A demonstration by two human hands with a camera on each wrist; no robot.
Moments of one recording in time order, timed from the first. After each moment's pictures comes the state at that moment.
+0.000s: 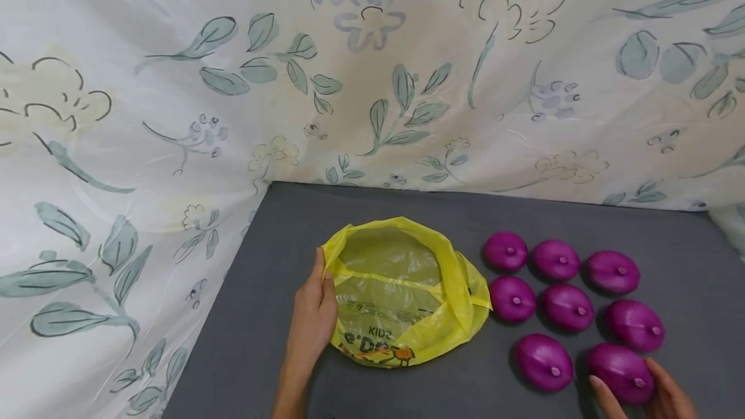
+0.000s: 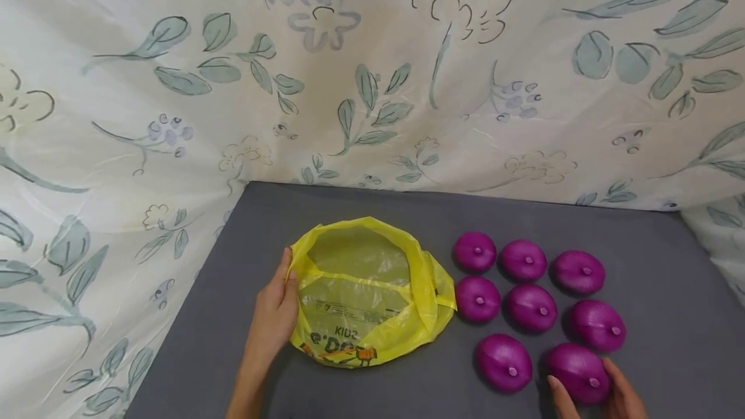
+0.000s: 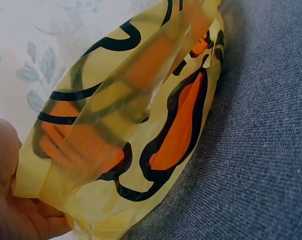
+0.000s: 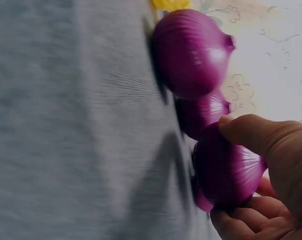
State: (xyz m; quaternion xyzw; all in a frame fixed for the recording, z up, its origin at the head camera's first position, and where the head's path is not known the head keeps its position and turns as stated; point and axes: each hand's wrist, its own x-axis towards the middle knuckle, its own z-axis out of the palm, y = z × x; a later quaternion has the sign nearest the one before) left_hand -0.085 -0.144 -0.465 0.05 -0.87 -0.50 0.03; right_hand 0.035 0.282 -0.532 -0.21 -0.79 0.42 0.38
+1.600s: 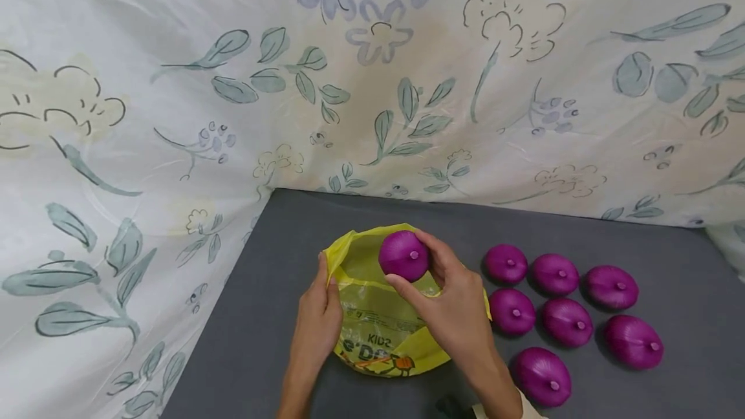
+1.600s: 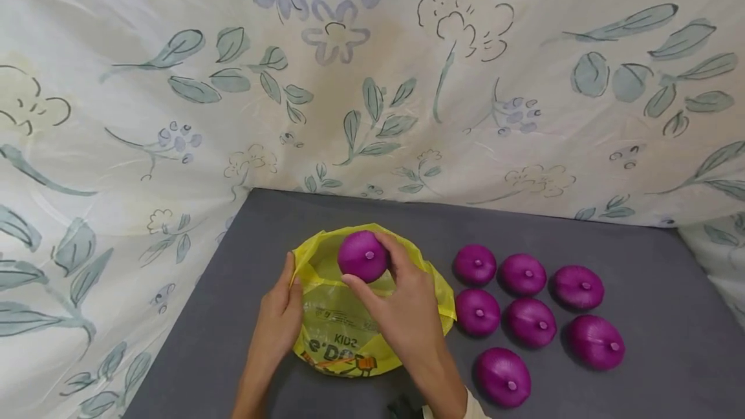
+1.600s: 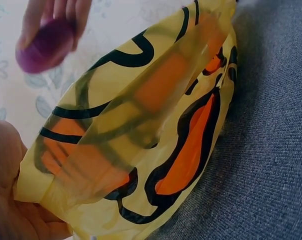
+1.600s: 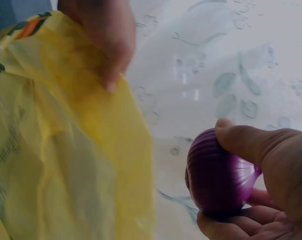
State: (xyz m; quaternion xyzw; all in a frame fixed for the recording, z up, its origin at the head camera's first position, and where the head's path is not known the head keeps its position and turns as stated) left_hand -0.083 -0.139 -0.458 0.04 -0.88 -0.48 0.05; right_hand -0.087 0.081 -0.394 0.10 -0.81 0.55 0.14
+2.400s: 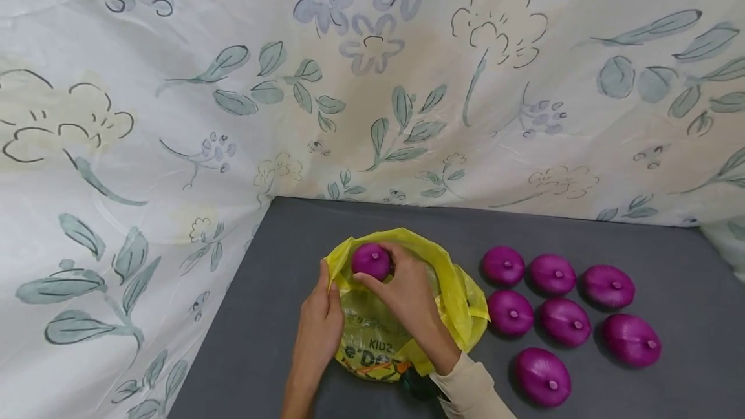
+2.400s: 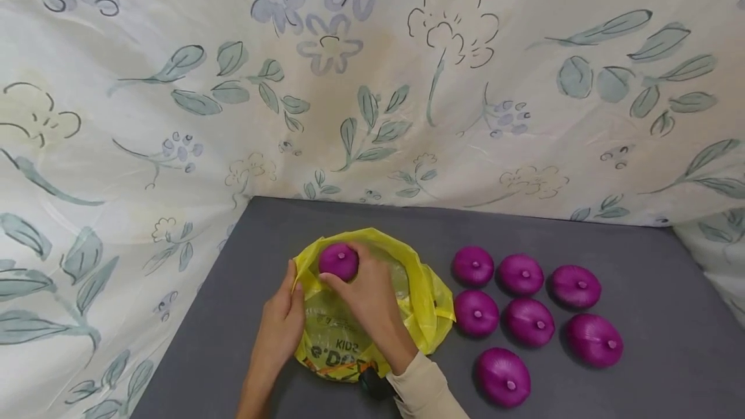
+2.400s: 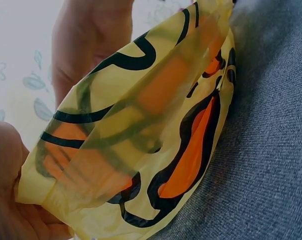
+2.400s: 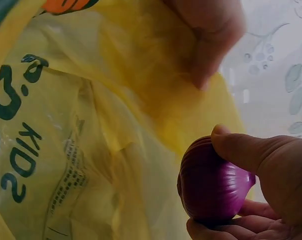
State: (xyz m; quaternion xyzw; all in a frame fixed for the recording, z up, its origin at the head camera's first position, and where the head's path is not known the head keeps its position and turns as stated) left_hand -0.082 -0.137 -0.456 0.04 -0.88 -0.48 0.04; right_hand -0.135 0.032 -0.446 0.09 -0.85 0.52 0.07
